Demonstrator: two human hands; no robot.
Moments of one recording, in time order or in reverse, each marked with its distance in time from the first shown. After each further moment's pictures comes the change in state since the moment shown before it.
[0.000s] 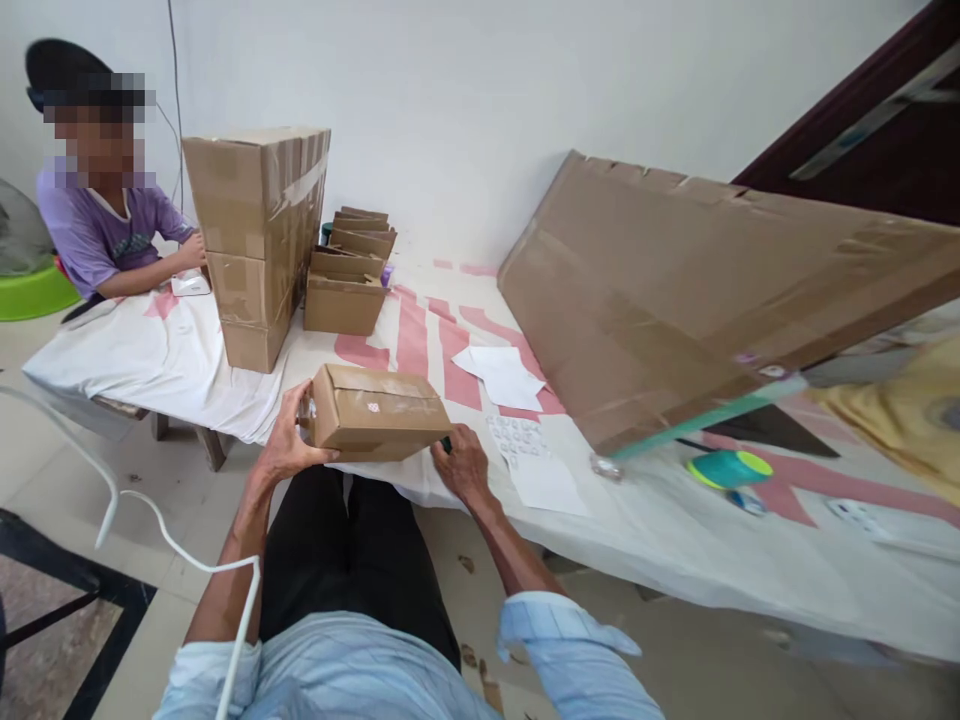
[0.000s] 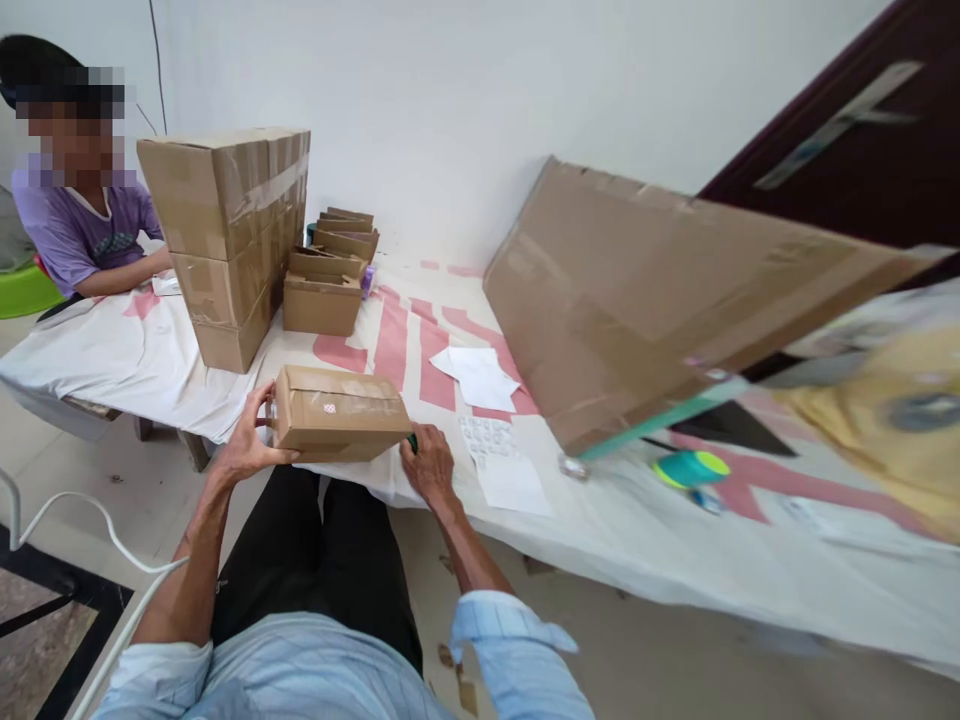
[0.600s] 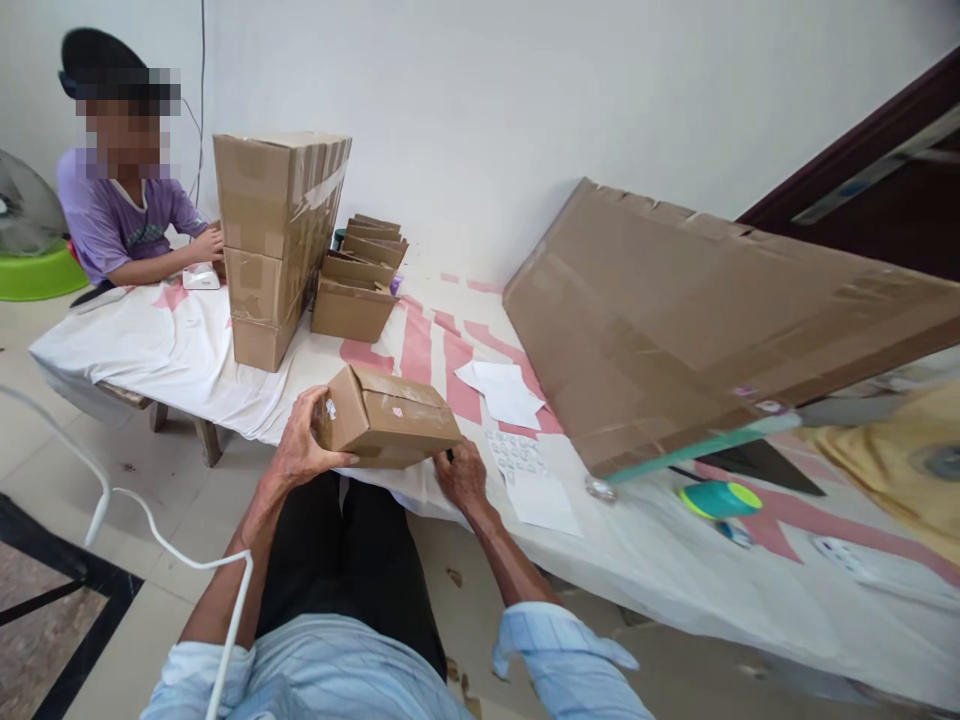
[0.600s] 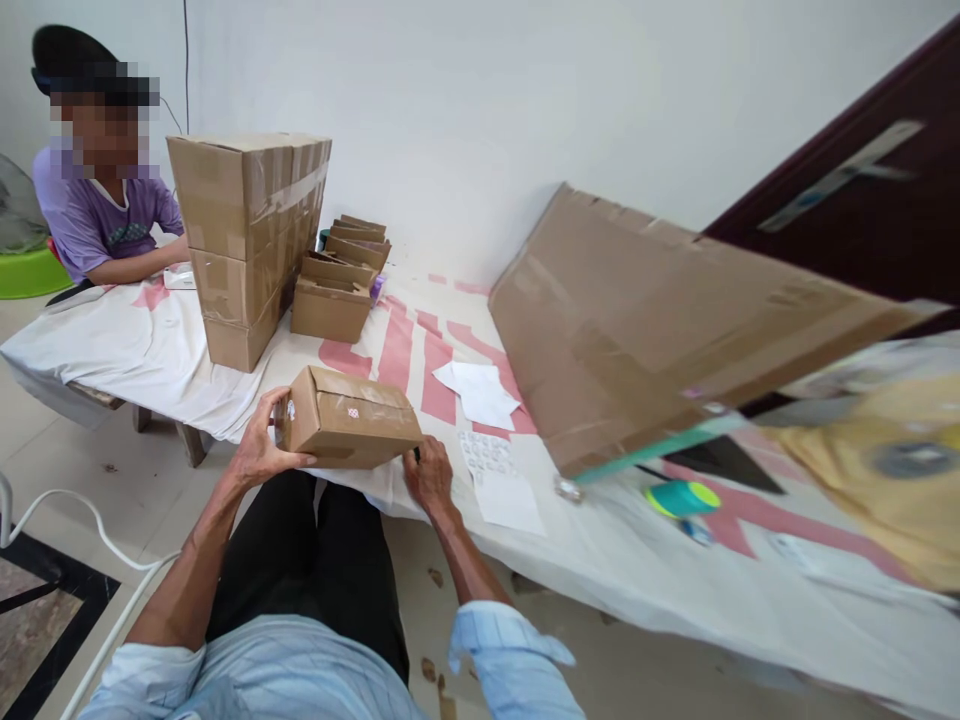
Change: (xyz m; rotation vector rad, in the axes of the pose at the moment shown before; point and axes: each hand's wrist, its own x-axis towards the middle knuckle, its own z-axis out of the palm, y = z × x) left_hand -0.004 0.015 0.023 0.103 0.120 0.063; right_hand 0.005 -0.005 -0.010 0.183 0.007 0.113
